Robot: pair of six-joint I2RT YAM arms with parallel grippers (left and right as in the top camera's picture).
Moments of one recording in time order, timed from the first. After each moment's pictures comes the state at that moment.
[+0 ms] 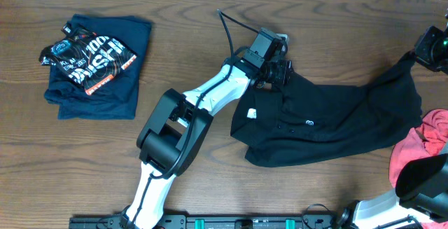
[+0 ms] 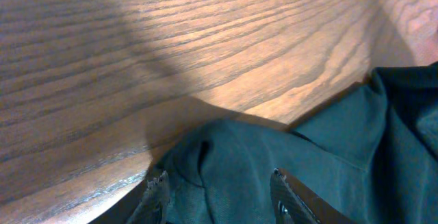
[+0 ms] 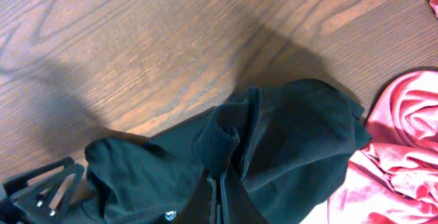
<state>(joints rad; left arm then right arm) -0.65 2.20 1.57 -0.21 0.33 -0.47 -0.43 1.76 1.85 -1.26 -0.16 0.17</state>
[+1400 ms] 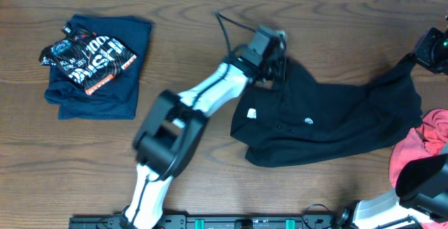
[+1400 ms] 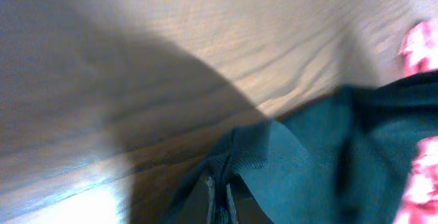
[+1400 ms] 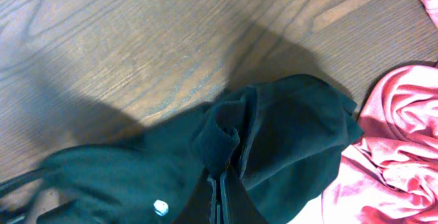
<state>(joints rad) -0.61 2.11 1.57 -0.23 0.37 -0.54 -0.43 1.76 1.85 -1.27 -0.14 0.17</state>
